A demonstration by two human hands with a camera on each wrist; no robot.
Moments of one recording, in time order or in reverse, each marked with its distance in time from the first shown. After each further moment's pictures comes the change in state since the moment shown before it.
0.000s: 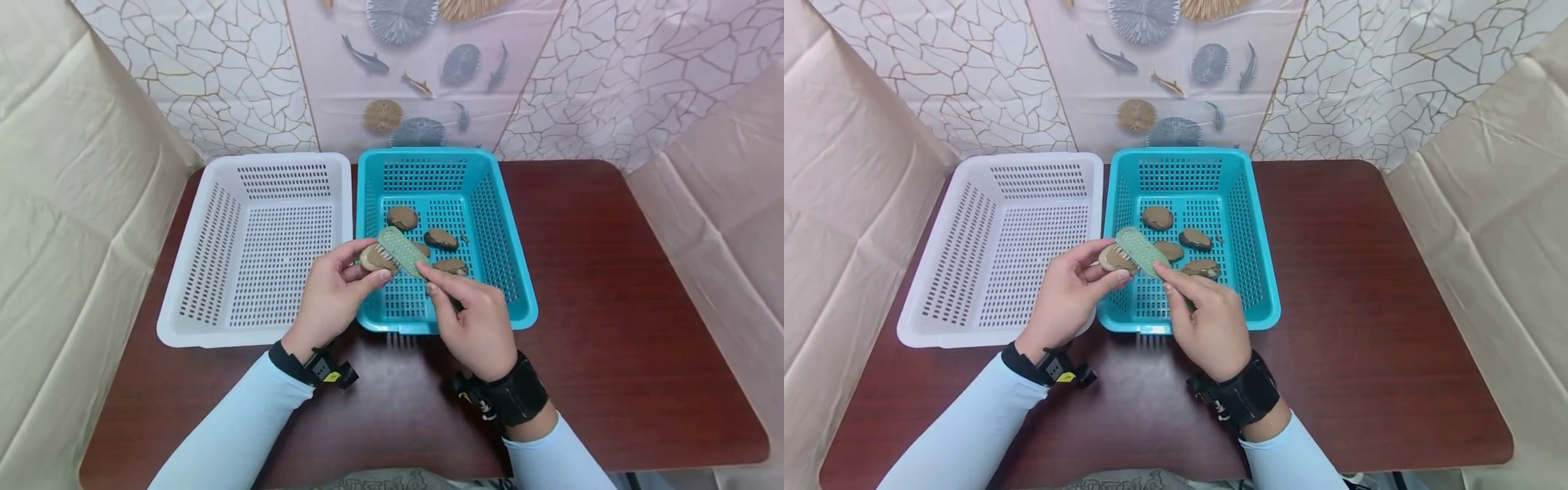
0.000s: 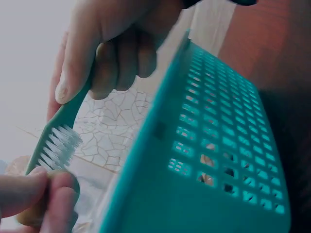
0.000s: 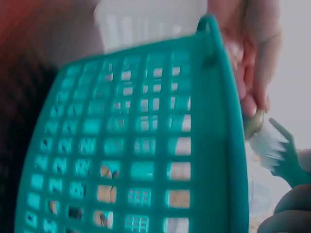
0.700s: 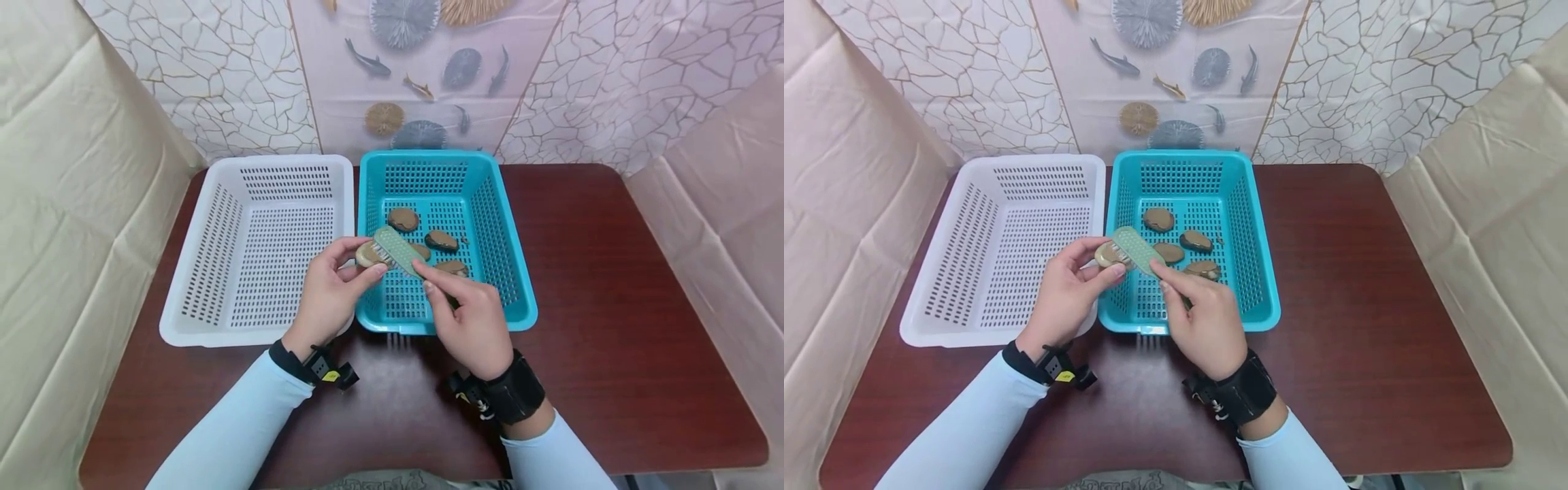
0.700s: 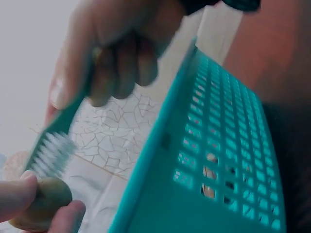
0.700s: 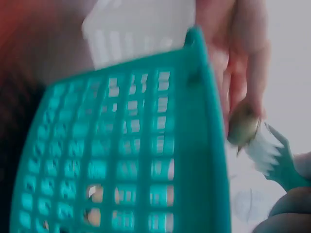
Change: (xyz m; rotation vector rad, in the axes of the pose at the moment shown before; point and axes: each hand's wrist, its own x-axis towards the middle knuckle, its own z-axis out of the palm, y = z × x) left_hand -0.001 -0.002 0.001 -0.070 0.066 -0.014; right_hand 0.005 -0.004 -0.001 0.042 -0.046 0.040
